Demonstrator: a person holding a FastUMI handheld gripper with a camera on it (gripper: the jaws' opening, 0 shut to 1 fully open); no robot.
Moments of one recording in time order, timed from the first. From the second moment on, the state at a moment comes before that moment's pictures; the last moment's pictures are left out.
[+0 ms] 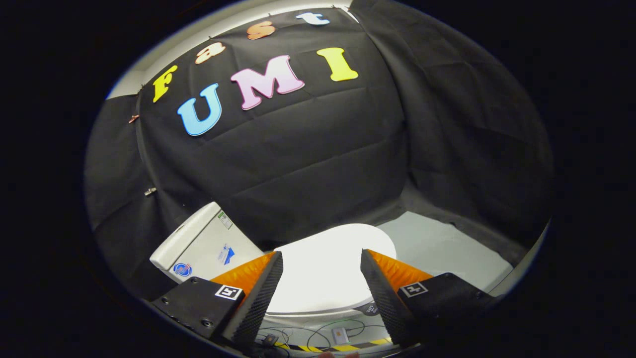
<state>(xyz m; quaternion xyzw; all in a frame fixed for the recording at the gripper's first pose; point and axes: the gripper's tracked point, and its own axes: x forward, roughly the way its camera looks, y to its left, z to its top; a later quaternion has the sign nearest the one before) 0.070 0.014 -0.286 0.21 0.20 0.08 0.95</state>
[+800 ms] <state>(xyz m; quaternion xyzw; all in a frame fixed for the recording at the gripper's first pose) 0.057 -0.024 -0.457 0.38 0.35 0.04 0.85</state>
